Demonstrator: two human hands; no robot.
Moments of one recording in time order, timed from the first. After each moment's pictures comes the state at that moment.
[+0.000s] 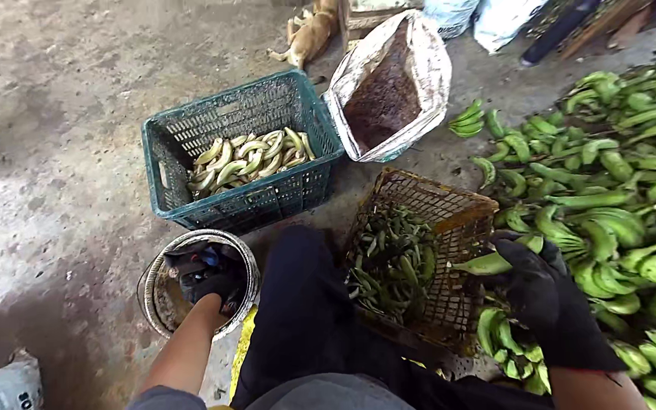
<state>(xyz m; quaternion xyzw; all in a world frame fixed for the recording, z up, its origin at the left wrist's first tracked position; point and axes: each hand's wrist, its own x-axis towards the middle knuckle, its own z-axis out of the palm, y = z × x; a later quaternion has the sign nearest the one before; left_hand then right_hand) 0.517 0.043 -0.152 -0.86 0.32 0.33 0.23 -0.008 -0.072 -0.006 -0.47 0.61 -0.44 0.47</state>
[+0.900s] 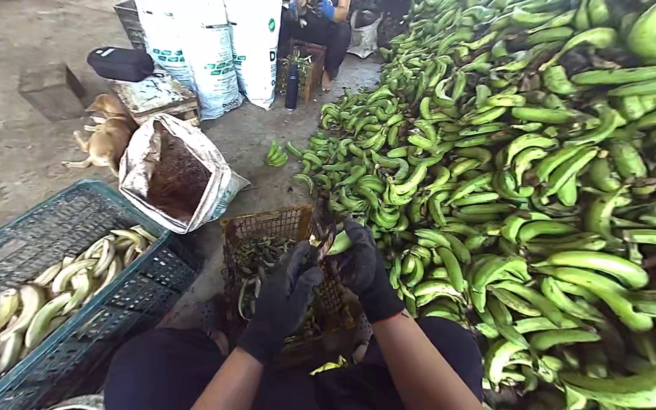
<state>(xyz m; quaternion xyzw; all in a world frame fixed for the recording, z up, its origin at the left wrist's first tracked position) 0.173 -0.048 0.020 -0.40 0.70 0.51 -0.29 -0.014 -0.048 0.018 -0.20 0.46 -0.72 0.47</state>
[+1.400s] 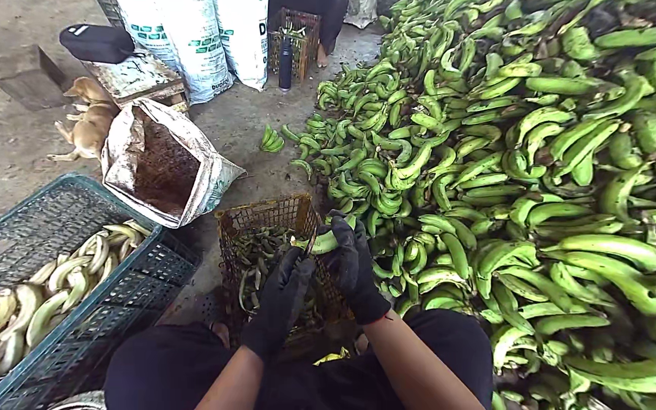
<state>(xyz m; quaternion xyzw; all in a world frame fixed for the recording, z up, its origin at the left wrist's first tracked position) 0.161 -0.048 0.000 -0.37 0.54 0.67 -0.36 0.013 -0.047 0.005 -0.23 0.49 -0.73 0.41</state>
